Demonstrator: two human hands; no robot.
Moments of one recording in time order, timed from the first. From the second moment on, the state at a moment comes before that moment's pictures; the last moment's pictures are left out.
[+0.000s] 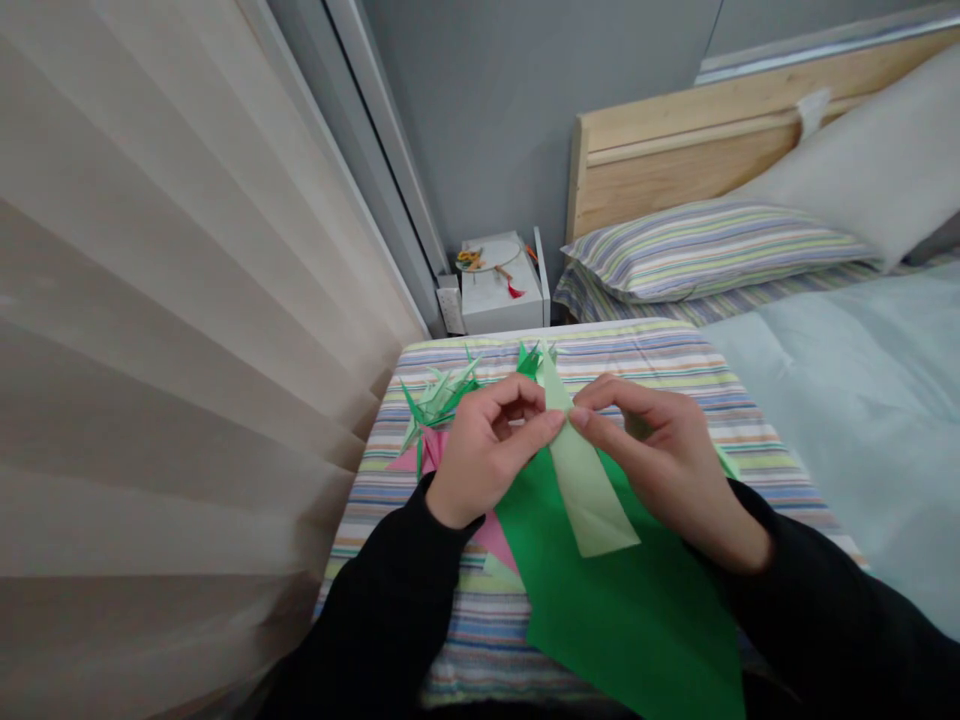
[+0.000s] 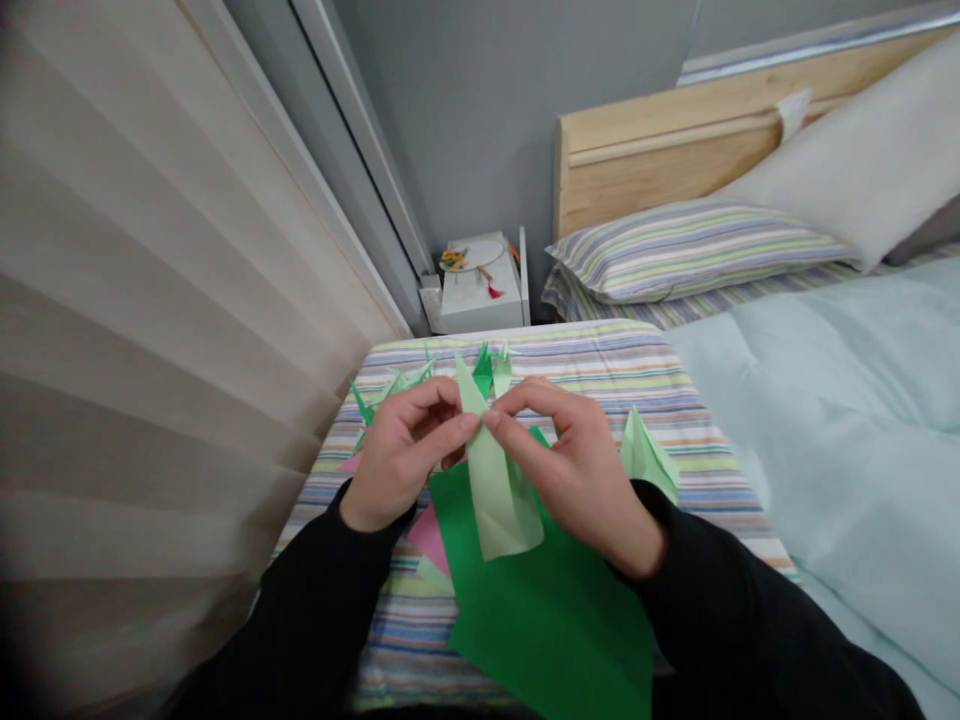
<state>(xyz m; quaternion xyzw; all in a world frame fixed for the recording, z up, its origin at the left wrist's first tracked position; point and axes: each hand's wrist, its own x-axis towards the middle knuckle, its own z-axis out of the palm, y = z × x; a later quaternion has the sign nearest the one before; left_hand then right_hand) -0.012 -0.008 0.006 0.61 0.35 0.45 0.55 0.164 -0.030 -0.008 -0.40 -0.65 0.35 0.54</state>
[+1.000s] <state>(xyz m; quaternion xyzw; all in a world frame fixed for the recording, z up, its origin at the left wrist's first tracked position) -0.011 -0.009 0.004 0.63 0.39 0.52 0.42 0.163 -0.033 -0.006 -0.51 -0.65 0.16 0.55</state>
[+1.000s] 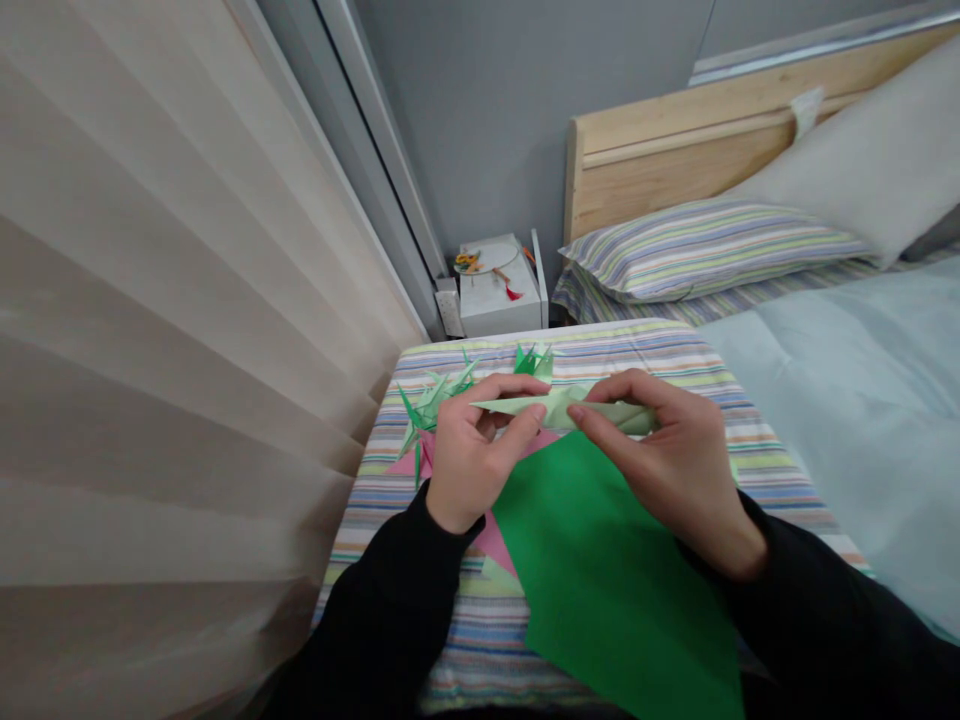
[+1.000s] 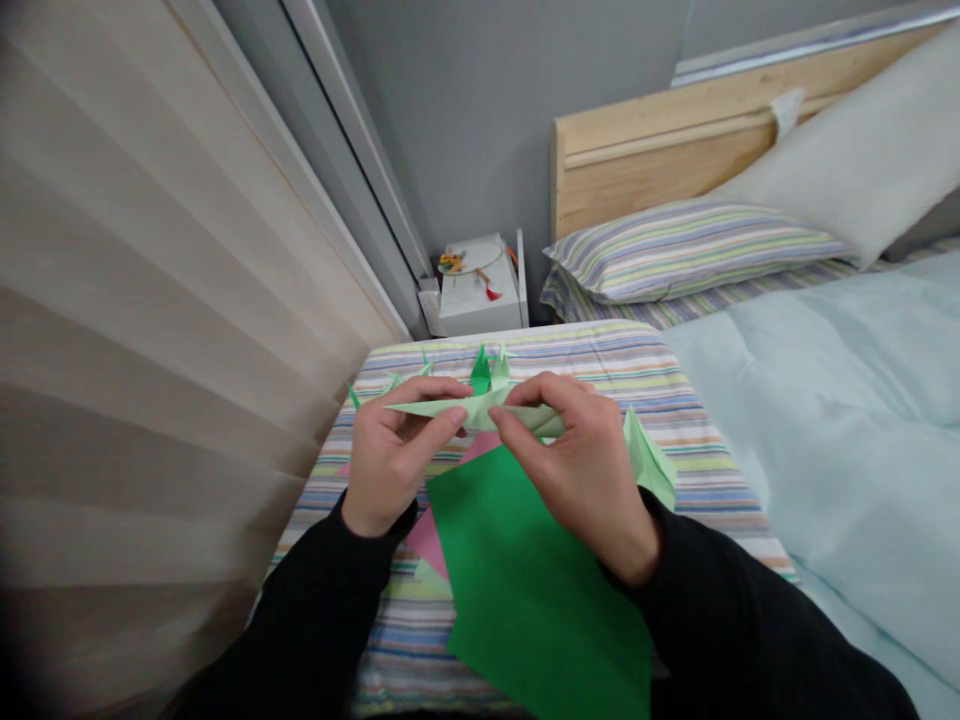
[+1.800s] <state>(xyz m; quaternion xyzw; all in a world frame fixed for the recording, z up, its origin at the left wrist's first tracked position) -0.021 -0.004 -0.004 0.59 0.35 0.46 0.57 0.177 -0.031 0.005 -0.44 -0.65 0.34 0.52</state>
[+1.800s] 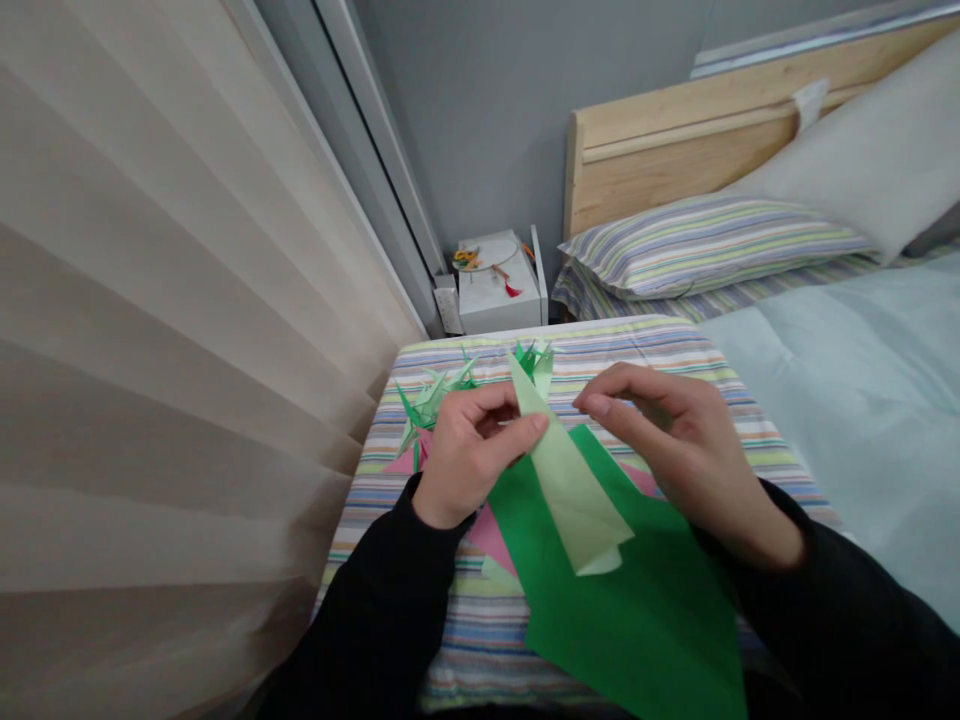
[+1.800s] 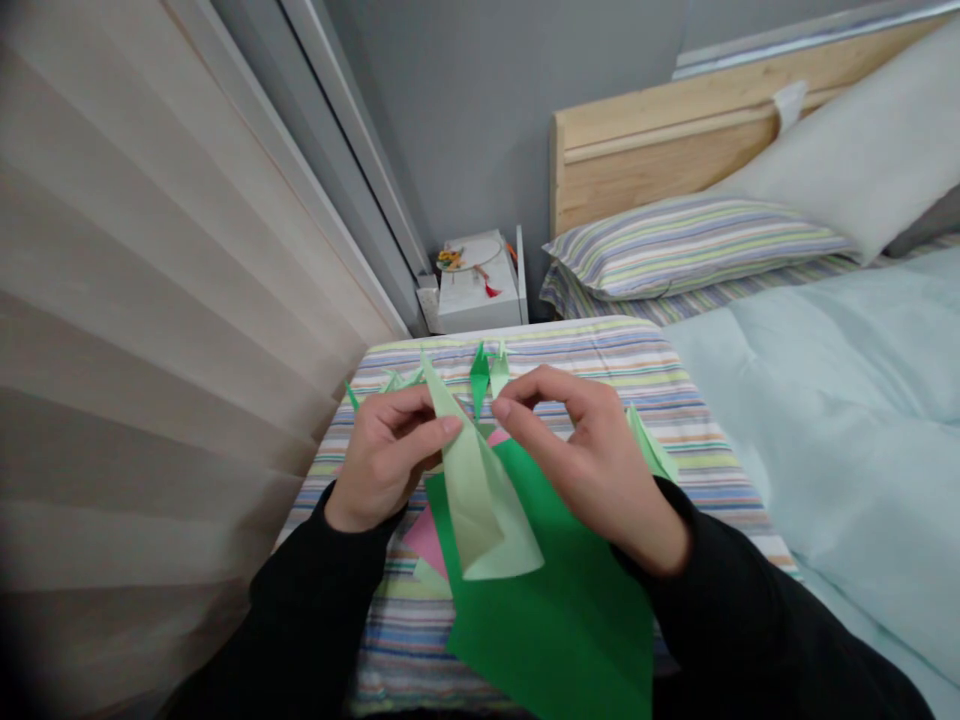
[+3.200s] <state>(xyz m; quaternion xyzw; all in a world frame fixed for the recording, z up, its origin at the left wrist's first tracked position) -0.018 -0.002 0.003 0.63 0.36 0.39 0.57 0.171 -0.032 -0.004 -0.44 -0.62 0.34 0.56</state>
